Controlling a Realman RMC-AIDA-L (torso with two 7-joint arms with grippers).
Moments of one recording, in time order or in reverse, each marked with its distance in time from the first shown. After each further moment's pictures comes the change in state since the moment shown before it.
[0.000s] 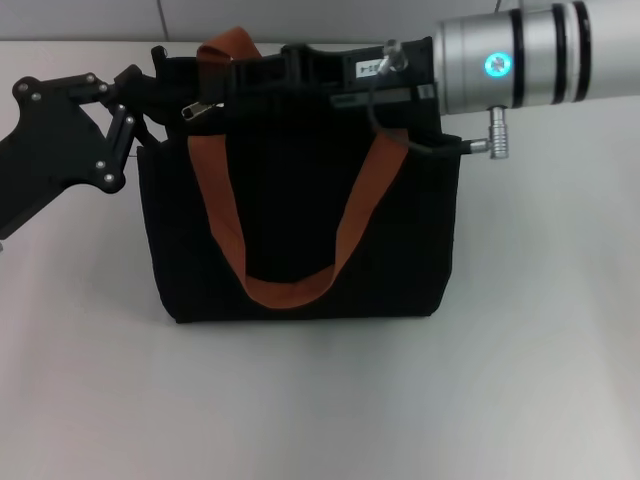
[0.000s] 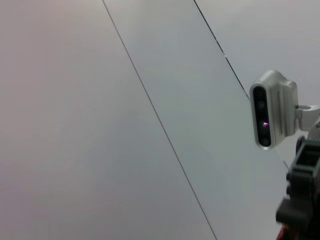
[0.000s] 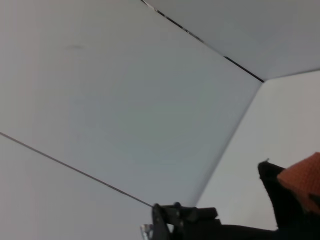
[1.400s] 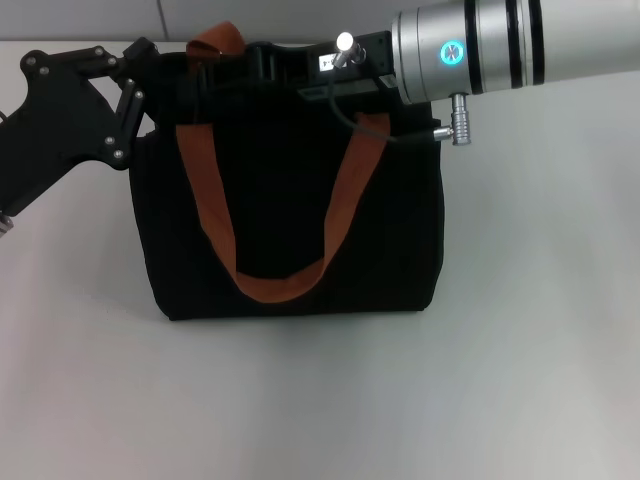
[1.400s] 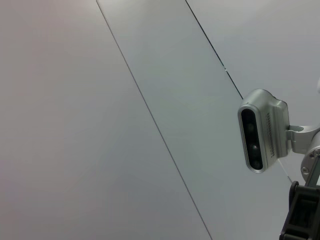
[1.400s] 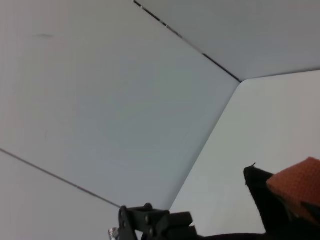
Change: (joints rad) left arm -0.037 0.002 0.008 -0.012 -0.028 0.003 0.000; right arm 0.052 0.008 -0.078 -0.004 0.005 0.116 0.039
